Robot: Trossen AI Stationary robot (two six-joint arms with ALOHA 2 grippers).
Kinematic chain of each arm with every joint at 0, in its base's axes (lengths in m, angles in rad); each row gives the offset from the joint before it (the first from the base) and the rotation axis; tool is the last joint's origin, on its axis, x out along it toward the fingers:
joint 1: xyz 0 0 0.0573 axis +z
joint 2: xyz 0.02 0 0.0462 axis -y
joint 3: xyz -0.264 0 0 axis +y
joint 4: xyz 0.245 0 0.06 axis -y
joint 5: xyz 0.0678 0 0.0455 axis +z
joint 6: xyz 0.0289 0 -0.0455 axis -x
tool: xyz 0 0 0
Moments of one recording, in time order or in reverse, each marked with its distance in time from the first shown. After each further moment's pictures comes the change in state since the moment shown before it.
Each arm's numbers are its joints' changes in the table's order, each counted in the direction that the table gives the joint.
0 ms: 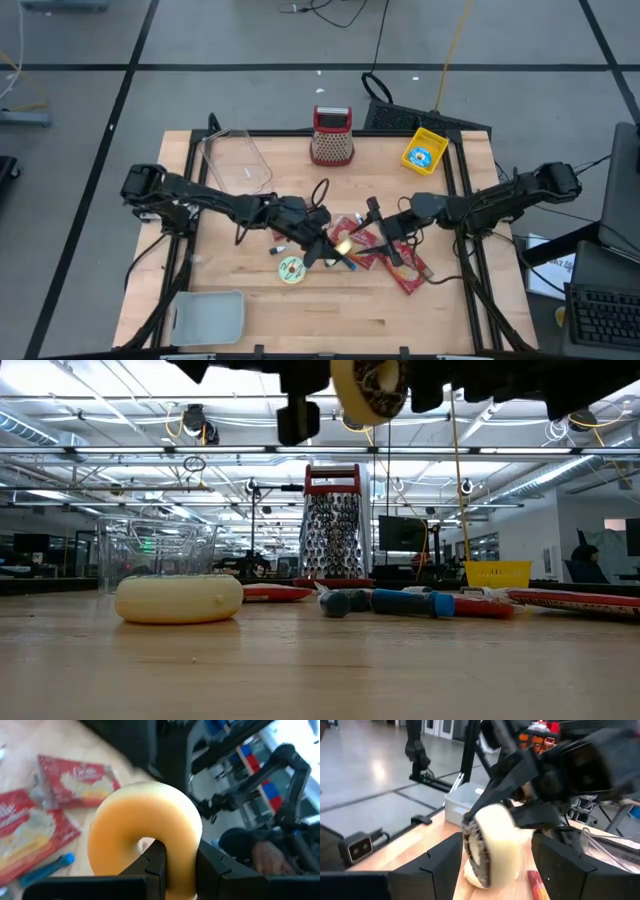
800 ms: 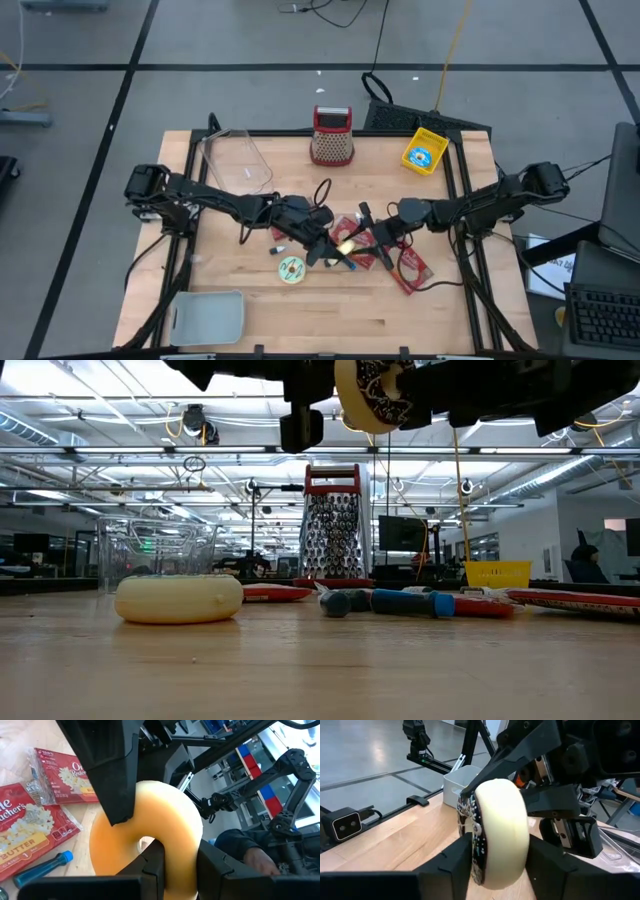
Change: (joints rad) left arm 0.013 -0.016 0.000 0.013 -0.026 0.018; right arm -0.001 -0.124 -0.008 0.061 -0.003 0.059
